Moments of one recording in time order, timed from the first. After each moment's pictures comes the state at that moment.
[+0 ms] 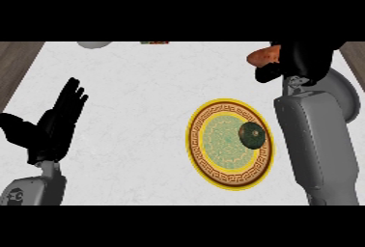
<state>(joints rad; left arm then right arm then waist) -0.15 0.17 0.08 -1.60 0.11 0.07 0.23 -0.76 -0.10 -0.08 -1.36 1.43 0.14 0.61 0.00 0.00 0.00</state>
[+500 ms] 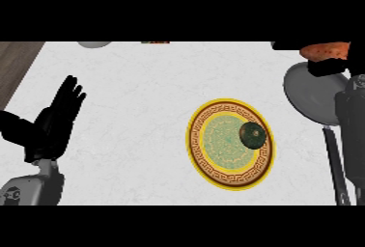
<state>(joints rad) -0.16 0.17 0.09 -1.61 0.11 0.07 0.25 -0.72 -0.32 -0.30 -1.18 1.27 -0.06 0.39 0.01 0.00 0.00</state>
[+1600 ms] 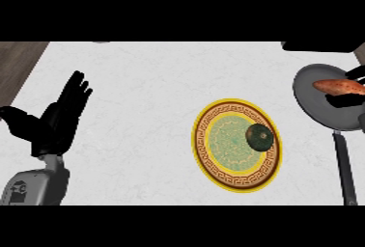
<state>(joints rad) -0.20 0.16 0.07 -1.59 0.10 0.05 0.24 -0.80 -0.54 -0.55 -0.33 1.06 -0.42 -0.04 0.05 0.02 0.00</state>
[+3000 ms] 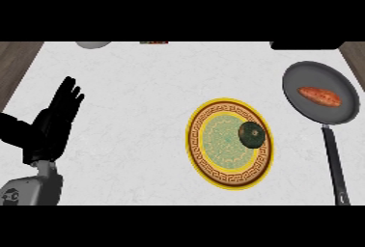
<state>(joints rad) -0.15 0.17 0.11 -1.61 0.11 0.05 0.24 -0.52 -0.77 -1.01 -0.24 0.45 0.18 -0.66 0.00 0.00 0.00</state>
